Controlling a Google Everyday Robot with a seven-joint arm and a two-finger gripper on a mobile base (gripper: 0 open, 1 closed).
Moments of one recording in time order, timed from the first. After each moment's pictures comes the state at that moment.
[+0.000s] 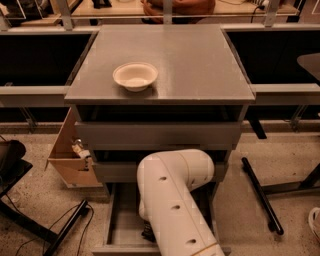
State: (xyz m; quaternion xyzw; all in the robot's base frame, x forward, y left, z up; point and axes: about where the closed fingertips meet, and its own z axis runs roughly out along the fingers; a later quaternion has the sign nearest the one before) arm 0.581 0.017 0.134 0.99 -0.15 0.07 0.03
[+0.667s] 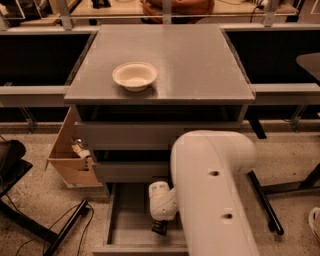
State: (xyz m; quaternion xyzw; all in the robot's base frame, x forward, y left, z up) arm 0.553 -0.029 0.260 0.98 -0.16 0.12 0.03
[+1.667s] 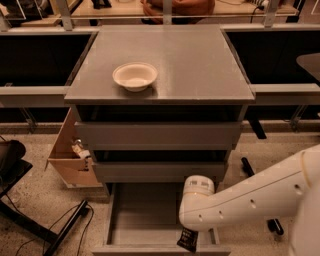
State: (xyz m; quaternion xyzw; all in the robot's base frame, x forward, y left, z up) arm 0.432 -0.132 0.461 0.97 -0.20 0.10 0.05
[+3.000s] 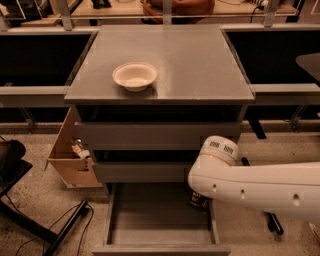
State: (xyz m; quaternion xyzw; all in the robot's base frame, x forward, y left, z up) arm 0.499 -0.161 0.615 0.95 -0.22 0.21 0.04
